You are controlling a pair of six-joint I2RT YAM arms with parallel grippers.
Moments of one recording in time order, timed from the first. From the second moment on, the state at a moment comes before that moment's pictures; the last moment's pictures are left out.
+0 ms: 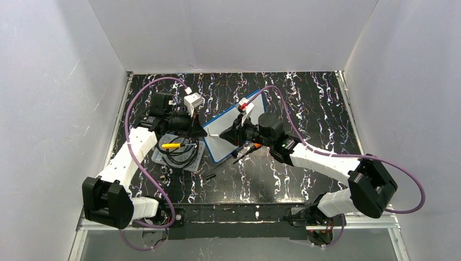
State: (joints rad) left arm -0.25 1.27 1.05 -0.61 0.80 0.21; right arm 0.86 1.36 0.82 0.37 -0.29 0.28
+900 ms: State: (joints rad) left arm -0.25 1.27 1.05 -0.61 0.80 0.21; right arm 0.87 1.31 0.82 0.39 -0.26 0.29
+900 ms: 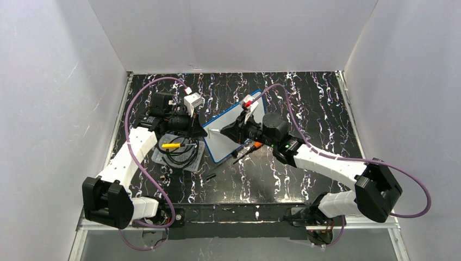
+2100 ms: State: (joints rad) left arm -0.24 1.27 1.05 -0.61 0.81 0.21; right arm 0.88 1.33 0.82 0.37 -0.19 0.28
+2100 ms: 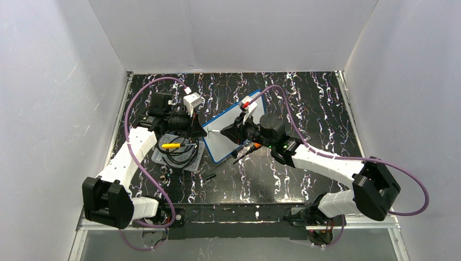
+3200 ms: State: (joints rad) left arm -0.24 1.27 1.05 -0.61 0.81 0.21; right arm 0.88 1.31 0.81 0.42 -0.19 0.28
